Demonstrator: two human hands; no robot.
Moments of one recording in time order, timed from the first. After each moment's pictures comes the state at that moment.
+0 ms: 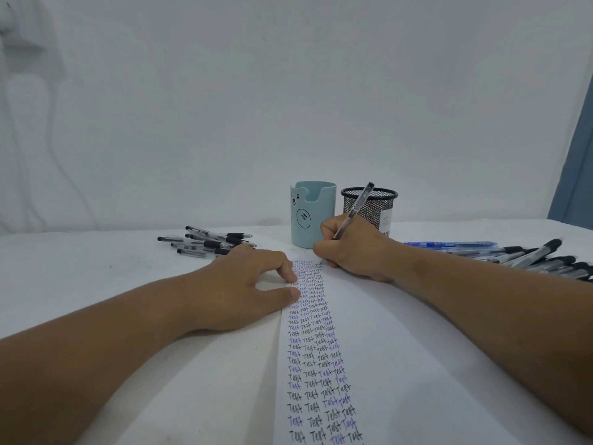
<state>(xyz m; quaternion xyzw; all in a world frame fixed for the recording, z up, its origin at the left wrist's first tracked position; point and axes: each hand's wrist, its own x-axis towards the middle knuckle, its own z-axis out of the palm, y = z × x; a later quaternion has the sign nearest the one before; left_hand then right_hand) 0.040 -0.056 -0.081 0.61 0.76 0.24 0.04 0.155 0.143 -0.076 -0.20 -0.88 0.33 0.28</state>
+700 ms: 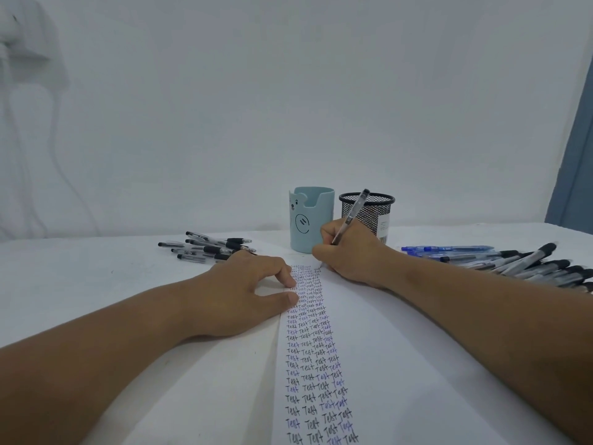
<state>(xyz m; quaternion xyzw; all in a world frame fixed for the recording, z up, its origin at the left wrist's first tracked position) 0.040 -0.058 -0.083 0.59 0.77 0.24 0.06 0.152 0.145 -0.080 -0.19 -0.88 0.31 0.32</state>
